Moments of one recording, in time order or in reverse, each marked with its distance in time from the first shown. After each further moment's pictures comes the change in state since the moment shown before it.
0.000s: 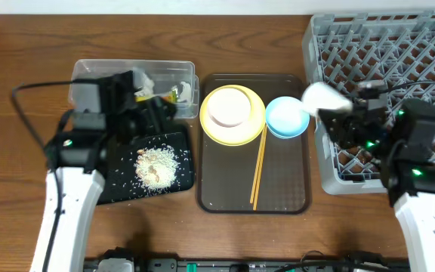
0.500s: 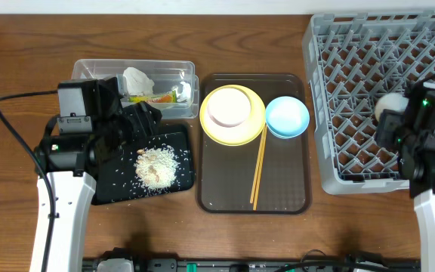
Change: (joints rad) left arm 0.061 -0.006 0.000 -0.058 -0.026 0.024; right arm -0.088 0.053 0.177 -0.304 0.589 -0.037
